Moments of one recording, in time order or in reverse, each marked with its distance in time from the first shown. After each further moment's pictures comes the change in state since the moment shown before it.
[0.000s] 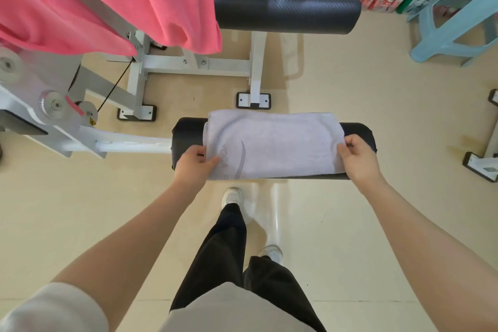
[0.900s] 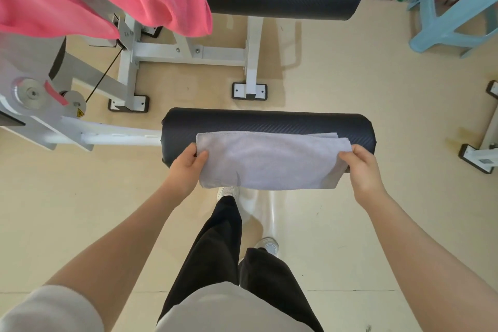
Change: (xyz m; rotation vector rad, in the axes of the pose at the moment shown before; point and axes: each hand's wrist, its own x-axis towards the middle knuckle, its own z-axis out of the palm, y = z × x) left_hand -0.003 -0.022 0.002 -0.030 -0.150 0.141; right_hand -0.016 0.026 0.005 0.399 -0.018 0.112
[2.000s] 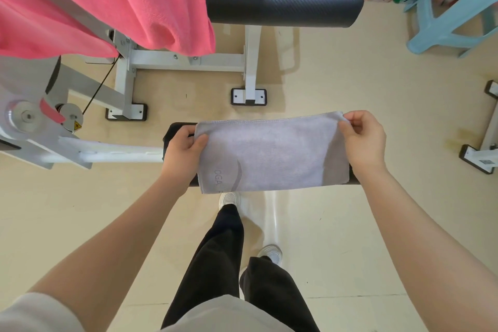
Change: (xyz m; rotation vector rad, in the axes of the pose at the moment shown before) left_hand 0.035 0.047 -0.015 -0.144 0.162 -0.025; right_hand 0.036 -0.064 0.030 -0.243 0.223 -0.218
